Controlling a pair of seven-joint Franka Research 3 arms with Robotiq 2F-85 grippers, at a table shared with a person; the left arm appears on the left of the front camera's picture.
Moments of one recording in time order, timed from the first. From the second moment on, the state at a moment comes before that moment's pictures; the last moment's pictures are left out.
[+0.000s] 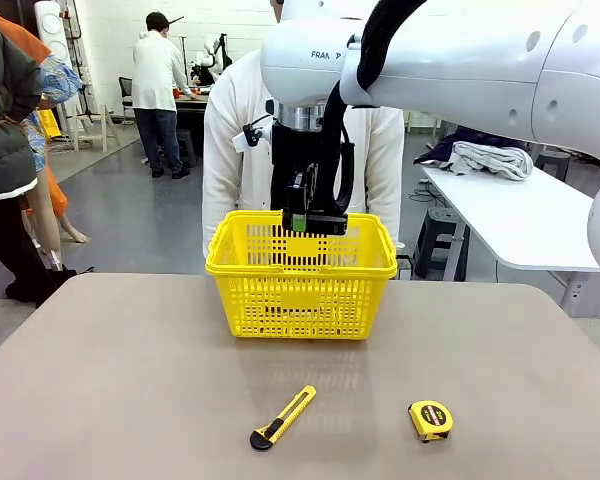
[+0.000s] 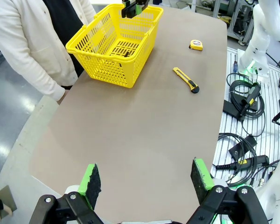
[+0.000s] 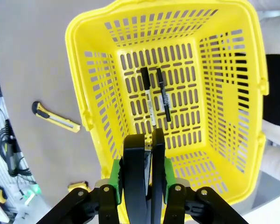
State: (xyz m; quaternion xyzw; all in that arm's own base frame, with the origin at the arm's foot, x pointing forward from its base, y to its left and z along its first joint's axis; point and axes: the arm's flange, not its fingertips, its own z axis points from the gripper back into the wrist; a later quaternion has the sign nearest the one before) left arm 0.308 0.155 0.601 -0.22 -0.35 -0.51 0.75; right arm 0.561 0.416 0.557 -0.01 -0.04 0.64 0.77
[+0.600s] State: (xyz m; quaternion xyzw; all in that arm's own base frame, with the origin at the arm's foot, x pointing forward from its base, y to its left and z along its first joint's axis) left arm 0.308 0.155 0.602 -0.22 -0.35 -0.51 0.75; right arm 0.608 0.418 0.479 0.01 -0.04 0.67 0.74
